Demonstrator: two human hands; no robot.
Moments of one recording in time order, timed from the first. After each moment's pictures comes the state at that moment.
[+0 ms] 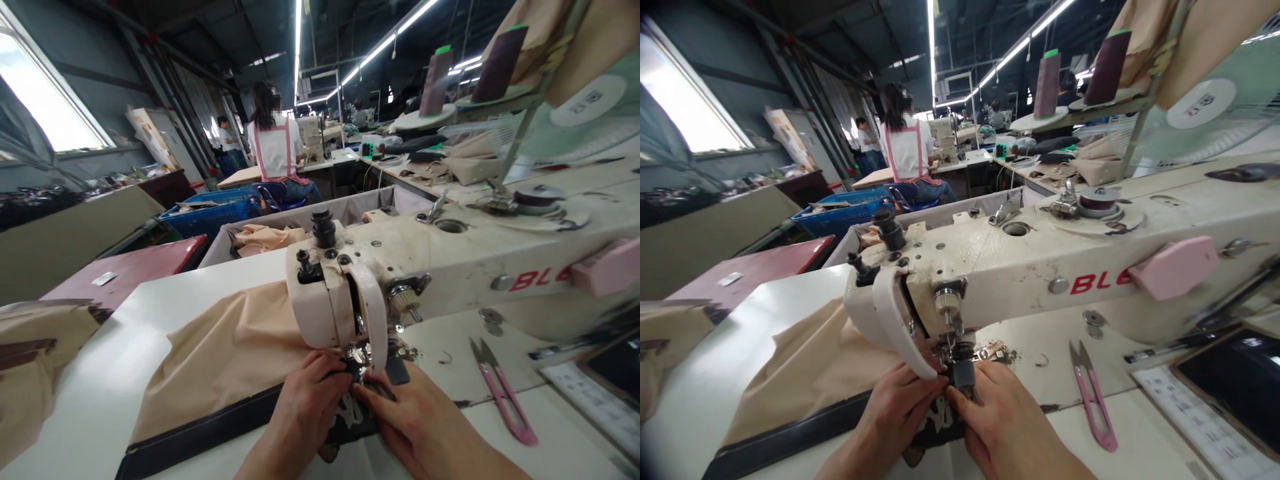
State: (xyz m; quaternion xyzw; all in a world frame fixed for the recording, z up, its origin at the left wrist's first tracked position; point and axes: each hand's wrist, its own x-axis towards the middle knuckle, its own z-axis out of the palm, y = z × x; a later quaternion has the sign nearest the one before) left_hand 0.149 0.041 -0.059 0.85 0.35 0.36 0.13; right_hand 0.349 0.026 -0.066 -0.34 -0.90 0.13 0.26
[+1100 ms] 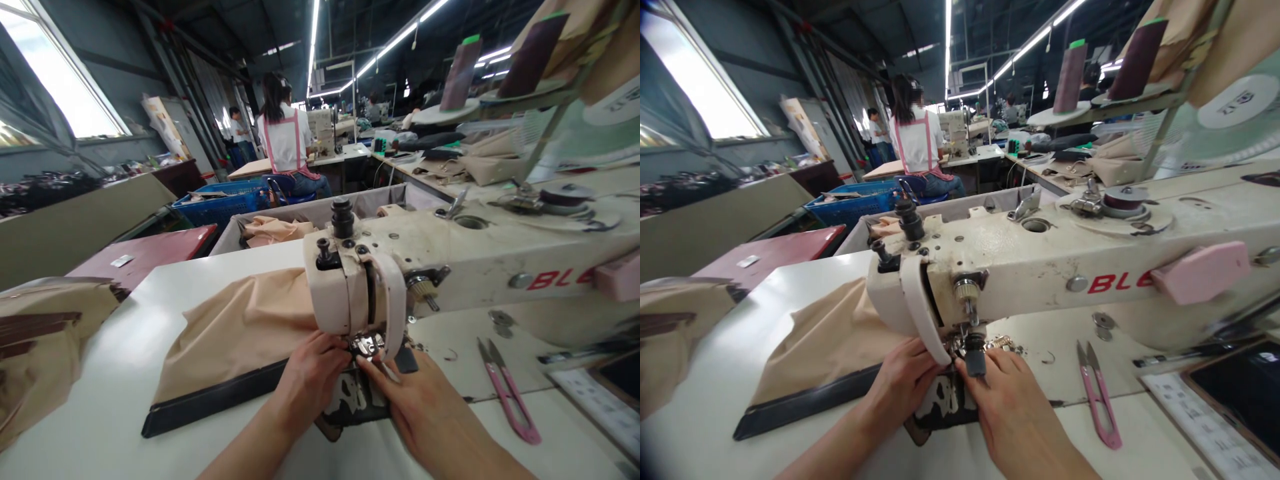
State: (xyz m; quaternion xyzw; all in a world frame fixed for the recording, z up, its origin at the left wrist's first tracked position) left_hand 0.149 0.049 -0.053 0.86 0.39 0.33 0.10; right_hand 0.351 0.025 -0.065 -0.39 -0.89 0.07 0.21
